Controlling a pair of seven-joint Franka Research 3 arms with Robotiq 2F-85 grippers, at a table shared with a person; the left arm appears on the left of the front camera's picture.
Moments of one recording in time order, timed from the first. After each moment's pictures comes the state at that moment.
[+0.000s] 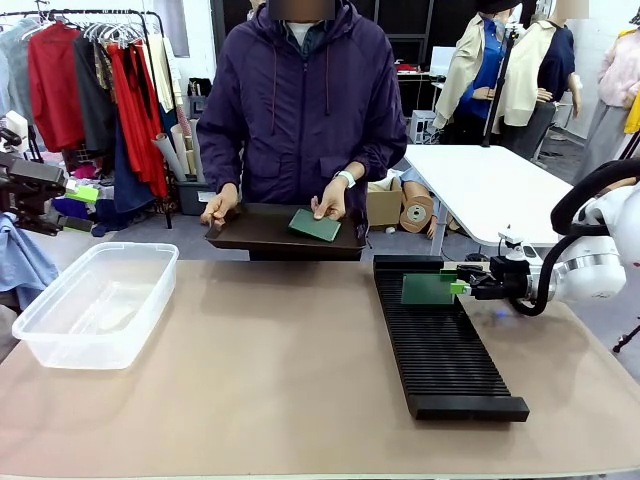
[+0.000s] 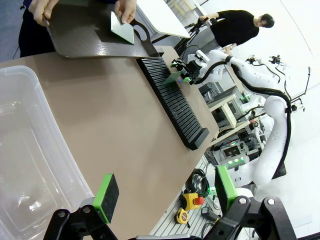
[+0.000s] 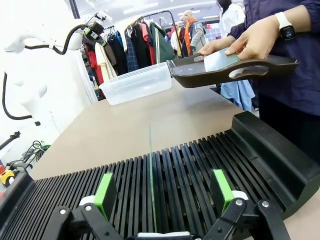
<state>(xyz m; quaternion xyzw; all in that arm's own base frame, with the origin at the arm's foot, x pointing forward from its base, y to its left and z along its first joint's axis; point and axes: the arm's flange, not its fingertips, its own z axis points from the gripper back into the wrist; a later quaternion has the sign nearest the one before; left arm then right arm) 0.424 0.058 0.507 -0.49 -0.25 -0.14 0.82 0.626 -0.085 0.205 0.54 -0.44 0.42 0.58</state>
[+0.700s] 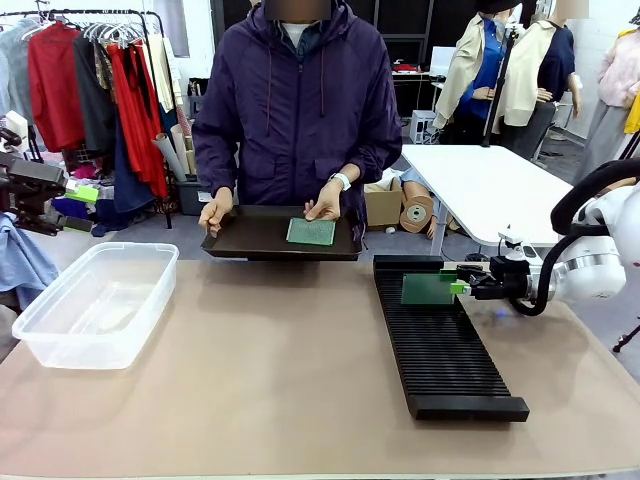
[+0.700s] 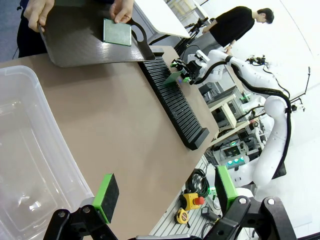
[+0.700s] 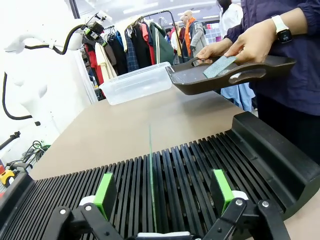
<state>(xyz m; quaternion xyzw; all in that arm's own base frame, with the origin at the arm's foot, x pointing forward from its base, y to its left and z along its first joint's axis) 0.424 0.058 0.507 -0.49 -0.25 -0.14 0.82 0.626 -0.085 0.205 0.54 -0.44 0.42 0.58</state>
